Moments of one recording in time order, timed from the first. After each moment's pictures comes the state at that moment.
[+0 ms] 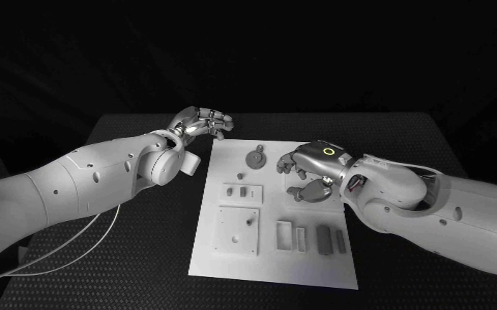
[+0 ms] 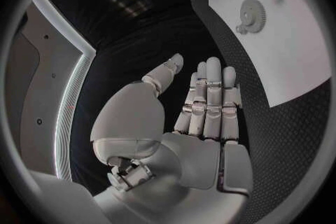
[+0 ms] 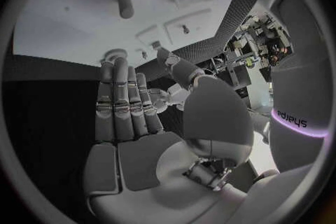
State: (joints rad) left arm 1.25 -0.69 -0.10 1.17 -0.26 -0.23 0.33; left_hand 1.09 -0.10 0.52 -0.28 0.06 0.87 0.18 0.24 0.54 1.19 0.11 0.15 0.20 1.04 0.00 0.91 0.29 0.02 0.80 -0.09 0.65 1.22; right arm 1.22 -0.85 -0.10 1.69 -1.80 -0.32 -0.10; right_hand 1.09 -0.30 0.75 -0.26 0.05 0.85 0.12 0.33 0.46 1.13 0.13 0.08 0.25 1.20 0.02 0.46 0.91 0.26 1.04 0.13 0.25 1.31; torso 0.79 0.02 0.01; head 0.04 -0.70
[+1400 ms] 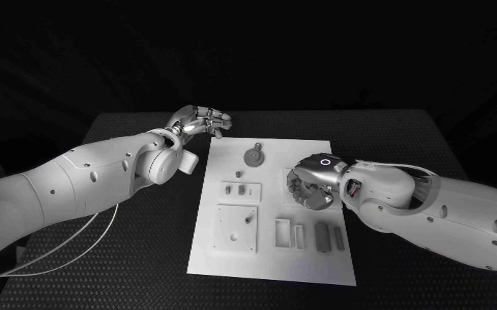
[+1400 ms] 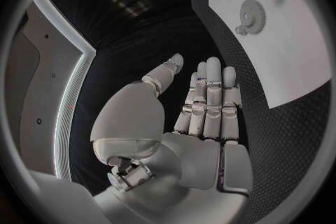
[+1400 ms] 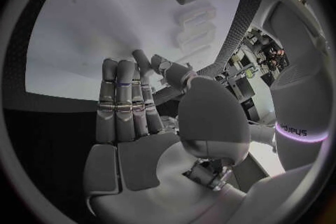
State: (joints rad) left arm 1.25 -0.68 -0.10 1.17 -0.26 -0.23 0.33; left_hand 1.09 -0.10 0.51 -0.28 0.06 0.87 0.18 0.24 0.54 1.19 0.11 0.15 0.20 1.04 0.00 0.91 0.30 0.02 0.80 -0.09 0.65 1.22; right arm 1.19 -0.83 -0.13 1.60 -1.82 -0.15 -0.08; right_hand 1.14 -0.22 0.75 -0.19 0.05 0.96 0.12 0.39 0.46 1.23 0.08 0.13 0.25 1.31 -0.03 0.55 1.07 0.25 1.15 0.07 0.41 1.31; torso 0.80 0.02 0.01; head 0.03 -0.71
